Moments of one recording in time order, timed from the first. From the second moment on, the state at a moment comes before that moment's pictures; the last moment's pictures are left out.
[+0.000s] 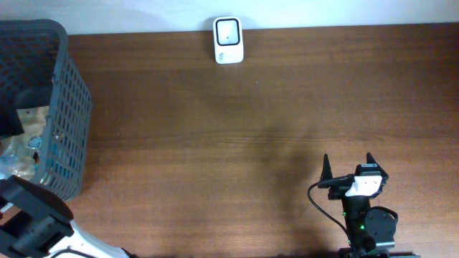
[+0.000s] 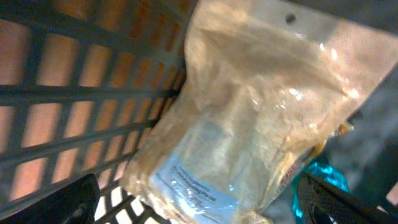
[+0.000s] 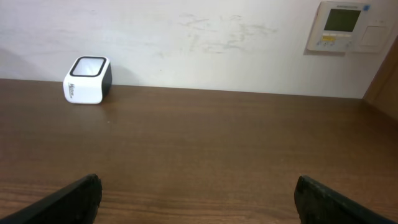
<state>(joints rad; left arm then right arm) 0.71 1.98 1.91 -1.11 -0.19 0.35 0.03 0.01 0.01 -0.07 0.06 -0.05</state>
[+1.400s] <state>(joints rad) 0.69 2.01 1.64 -0.90 -0.24 0.50 0.03 0.01 0.01 -0.07 0.06 -0.05</state>
